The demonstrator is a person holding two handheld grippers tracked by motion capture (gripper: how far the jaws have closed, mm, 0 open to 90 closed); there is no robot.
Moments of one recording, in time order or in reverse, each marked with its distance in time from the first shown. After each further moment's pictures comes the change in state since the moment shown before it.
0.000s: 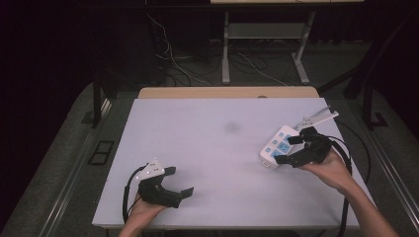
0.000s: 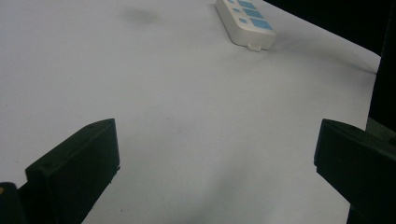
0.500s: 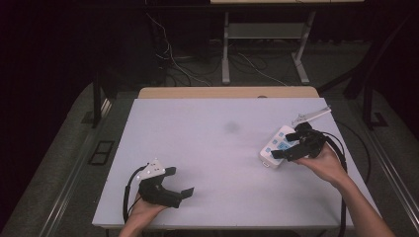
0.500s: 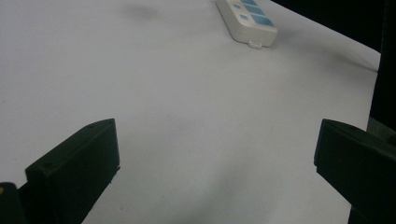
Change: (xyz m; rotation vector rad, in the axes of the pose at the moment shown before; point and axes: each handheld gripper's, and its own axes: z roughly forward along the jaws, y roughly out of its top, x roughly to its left) left arm 0.001 -0.001 0.002 0.013 -0.001 -0.002; right arm -0.018 0.005 0.017 0.019 -0.026 0.037
